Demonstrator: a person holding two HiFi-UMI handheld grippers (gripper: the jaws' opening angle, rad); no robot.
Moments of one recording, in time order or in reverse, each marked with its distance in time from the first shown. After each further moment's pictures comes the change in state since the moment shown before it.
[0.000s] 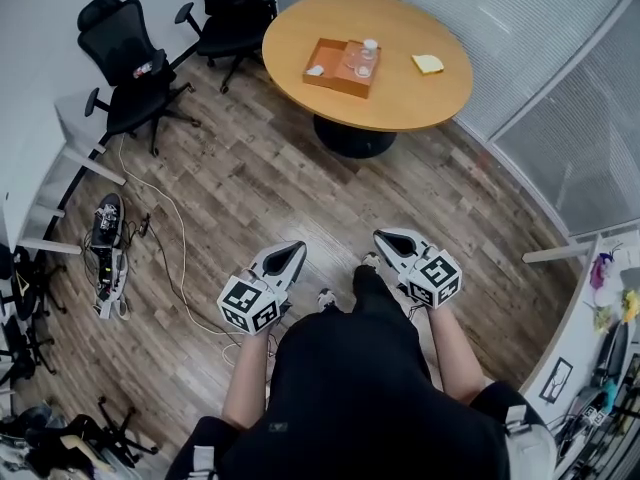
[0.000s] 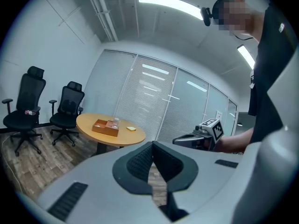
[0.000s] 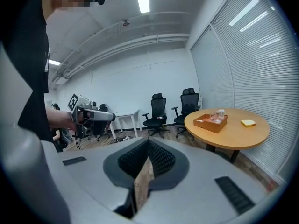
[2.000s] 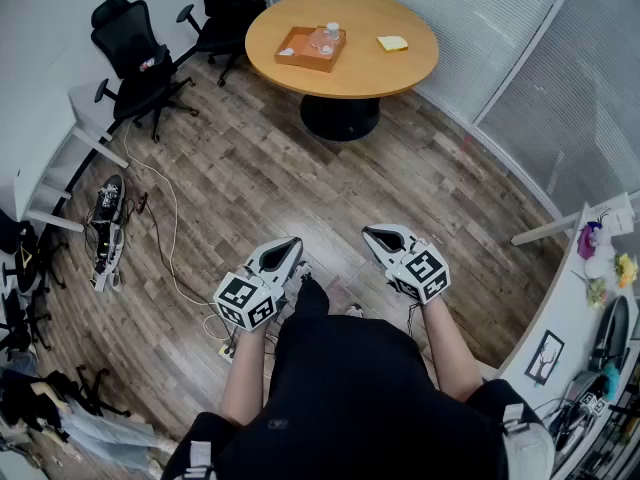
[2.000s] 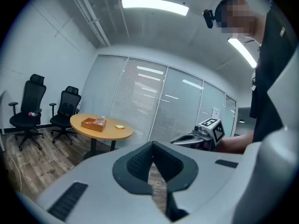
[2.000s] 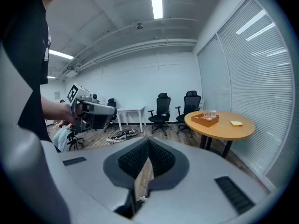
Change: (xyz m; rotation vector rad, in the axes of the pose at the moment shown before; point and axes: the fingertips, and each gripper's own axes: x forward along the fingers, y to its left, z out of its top) left arm -0.018 -0.239 -0.068 0.024 -0.013 0.025; right arm -0.215 0.072 -0.064 -0.070 0.031 0.009
